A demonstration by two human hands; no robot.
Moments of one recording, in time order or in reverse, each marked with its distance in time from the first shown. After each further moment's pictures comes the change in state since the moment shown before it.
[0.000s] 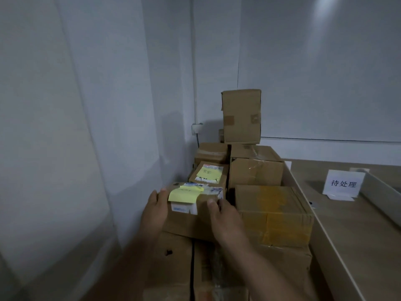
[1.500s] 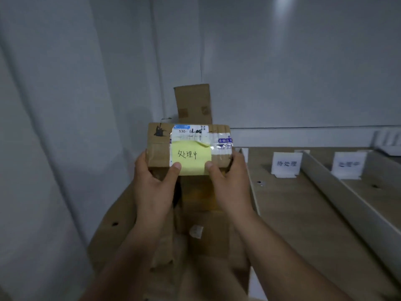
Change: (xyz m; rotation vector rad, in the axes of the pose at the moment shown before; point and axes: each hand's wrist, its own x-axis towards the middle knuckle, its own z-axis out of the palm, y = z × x) left_hand -0.195 0.103 0.085 -0.452 0.094 0.462; right_hand -0.075 0.038 -0.191 0.344 0.333 -0.273
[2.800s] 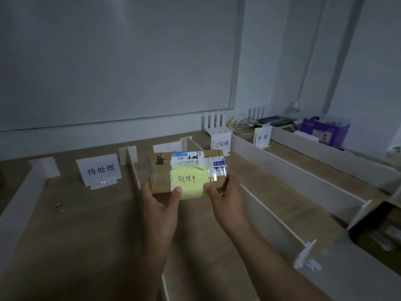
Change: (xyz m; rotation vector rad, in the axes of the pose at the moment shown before) left_hand -0.247 0.013 0.597 -0.165 -0.512 -0.253; right_hand 0.112 0.202 -0.572 -0.380 0.428 0.246
